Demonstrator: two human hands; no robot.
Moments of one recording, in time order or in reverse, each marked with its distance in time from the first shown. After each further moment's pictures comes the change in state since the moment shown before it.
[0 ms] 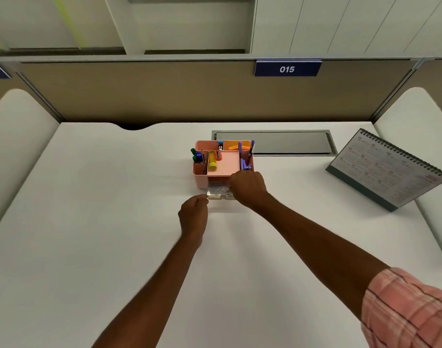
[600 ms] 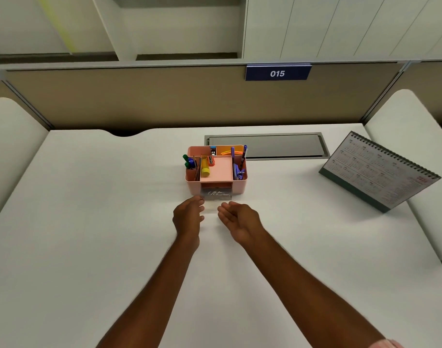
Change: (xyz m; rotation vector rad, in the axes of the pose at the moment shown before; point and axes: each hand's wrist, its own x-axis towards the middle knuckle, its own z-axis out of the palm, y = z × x) left_hand 0.007 0.010 0.013 -0.195 0.008 -0.156; right_hand -0.057 -0.031 0.027 2.387 -0.074 1.075
